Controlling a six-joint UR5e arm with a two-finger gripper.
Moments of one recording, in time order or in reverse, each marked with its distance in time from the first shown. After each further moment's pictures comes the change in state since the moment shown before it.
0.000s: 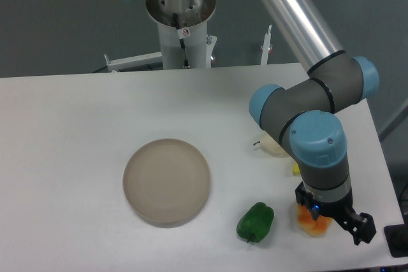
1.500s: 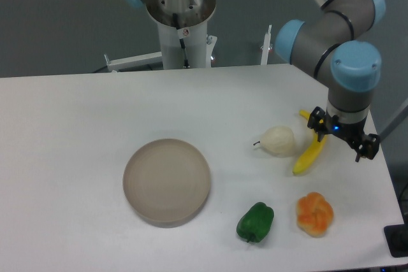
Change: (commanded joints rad) arm 0.284 0.268 -0.439 -0.057 -0.158 0.206
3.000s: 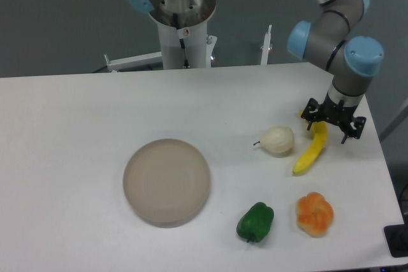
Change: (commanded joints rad) arm 0.109 -0.034 -0.284 0.227 -0.112 -0.107
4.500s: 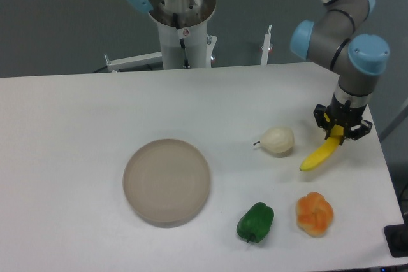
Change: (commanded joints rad) arm -0.067 0.025 0.239 -0.190 0.014 -0.005
